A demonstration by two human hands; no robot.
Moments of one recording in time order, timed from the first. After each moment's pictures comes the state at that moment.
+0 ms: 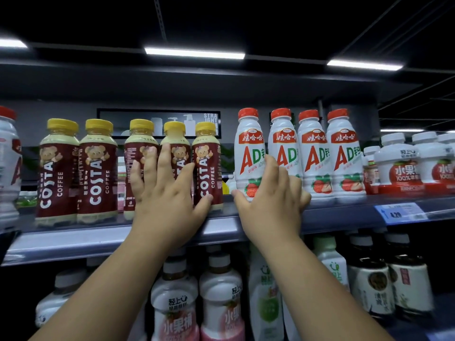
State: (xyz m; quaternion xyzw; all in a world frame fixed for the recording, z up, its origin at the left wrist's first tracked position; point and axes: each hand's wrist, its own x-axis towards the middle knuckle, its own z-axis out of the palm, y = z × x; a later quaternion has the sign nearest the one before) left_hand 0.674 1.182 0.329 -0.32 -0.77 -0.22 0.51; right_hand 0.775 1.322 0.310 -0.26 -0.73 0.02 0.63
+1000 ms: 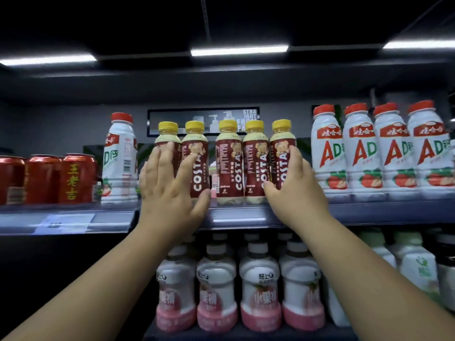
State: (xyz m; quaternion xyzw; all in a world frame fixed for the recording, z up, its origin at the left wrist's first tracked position) left_hand 0.625 1.043 0.315 -0.30 -0.74 -0.27 0.53; right_hand 0.739 1.242 0.329 -0.17 -0.82 0.14 0.53
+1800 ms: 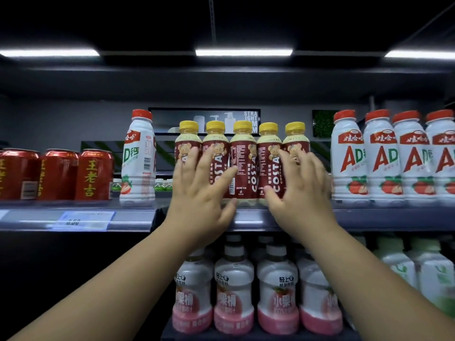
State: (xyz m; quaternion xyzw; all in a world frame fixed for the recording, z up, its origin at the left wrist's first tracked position) left_hand 0.617 1.040 0.316 -0.38 -0.75 -0.16 0.52; right_hand 0.725 1.209 0.323 -0.15 -0.81 0.00 0.56
